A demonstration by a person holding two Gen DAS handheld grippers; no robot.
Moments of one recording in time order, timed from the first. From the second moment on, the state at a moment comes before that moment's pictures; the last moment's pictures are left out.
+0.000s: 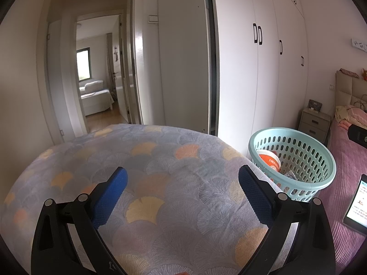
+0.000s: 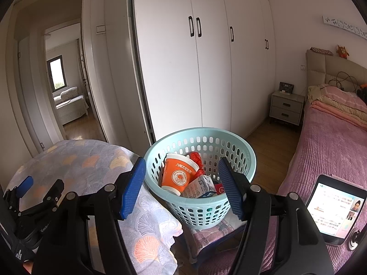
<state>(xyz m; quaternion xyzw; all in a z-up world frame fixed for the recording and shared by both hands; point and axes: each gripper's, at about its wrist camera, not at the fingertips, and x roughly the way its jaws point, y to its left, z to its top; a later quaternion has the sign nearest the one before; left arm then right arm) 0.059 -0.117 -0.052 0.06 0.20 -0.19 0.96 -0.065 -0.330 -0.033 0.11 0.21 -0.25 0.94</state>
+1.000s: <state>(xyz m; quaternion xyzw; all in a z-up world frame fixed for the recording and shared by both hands) 0.058 -0.115 -0.050 0.07 0.19 -0.18 0.96 -0.062 -0.334 -0.031 0.11 0.21 -0.25 0.94</state>
